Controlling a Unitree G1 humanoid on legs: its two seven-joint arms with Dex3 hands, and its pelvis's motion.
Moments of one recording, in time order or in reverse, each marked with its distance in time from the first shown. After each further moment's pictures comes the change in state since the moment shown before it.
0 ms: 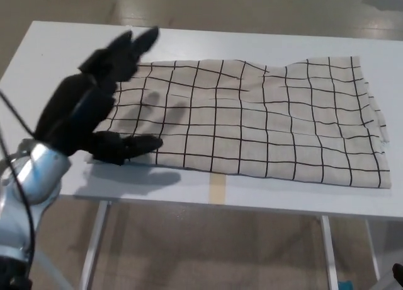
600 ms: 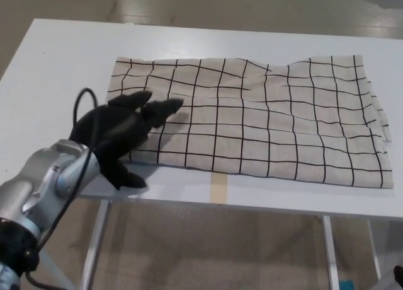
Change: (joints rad) left_arm -0.192 0.088 -0.379 0.351 0.300 0.150 0.076; right_arm 0.012 0.000 -0.001 -0.002 0.000 -0.011 0.000
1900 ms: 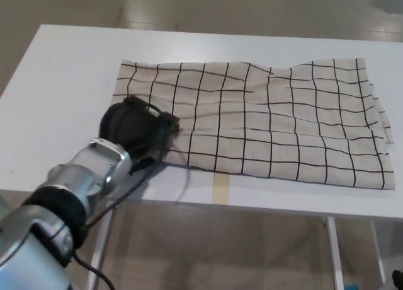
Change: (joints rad) left_arm -0.258 -0.192 -0.398 0.474 0.182 0.233 0.373; right_arm 0.015 0.007 0.007 0.022 0.003 -0.052 -0.001
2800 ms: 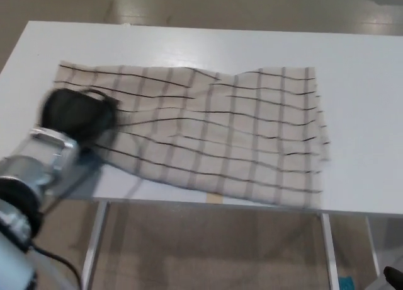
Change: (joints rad) left_arm -0.009 0.214 0.119 0.062 -0.047 -0.025 0.048; right_arm -0.012 -0.010 0.021 0.006 -0.016 -0.020 -0.018
